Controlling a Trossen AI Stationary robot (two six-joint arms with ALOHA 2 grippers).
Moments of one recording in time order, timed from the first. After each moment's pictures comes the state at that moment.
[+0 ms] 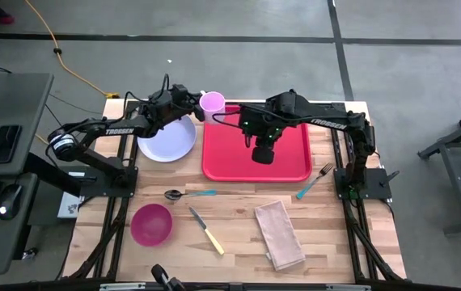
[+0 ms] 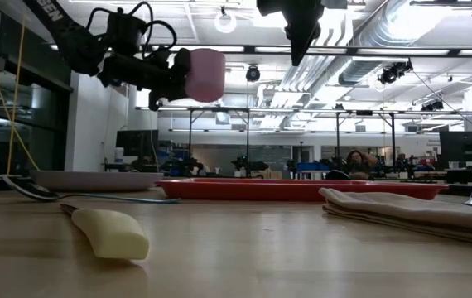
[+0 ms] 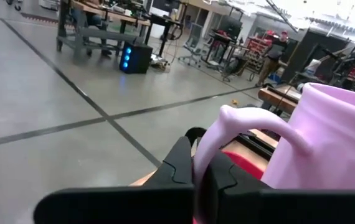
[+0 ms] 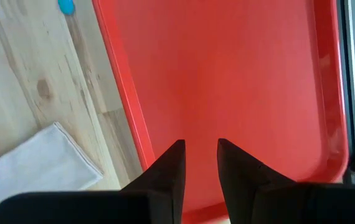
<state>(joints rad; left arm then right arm) 0.66 1.39 0.65 0.73 0.01 -0.31 -0.15 1.87 2.06 -1.53 0.10 0.09</state>
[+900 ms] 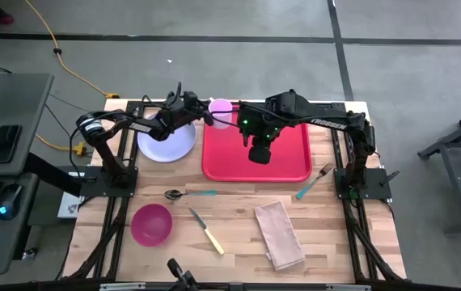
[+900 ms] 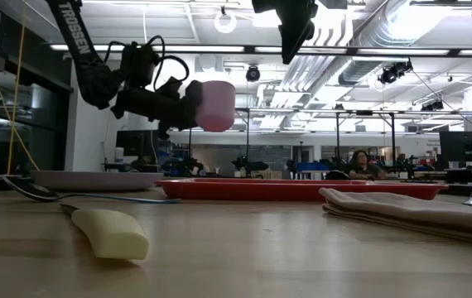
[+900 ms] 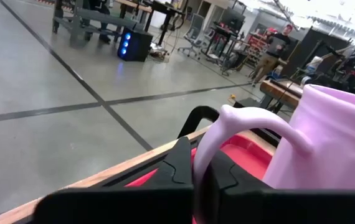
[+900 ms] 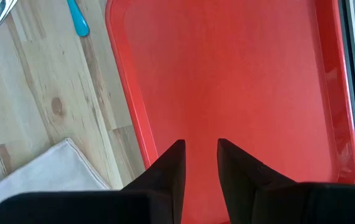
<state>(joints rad) 0.66 1.70 0.65 1.00 0.03 -0.37 -0.15 1.87 2.06 -1.48 0.07 0.09</state>
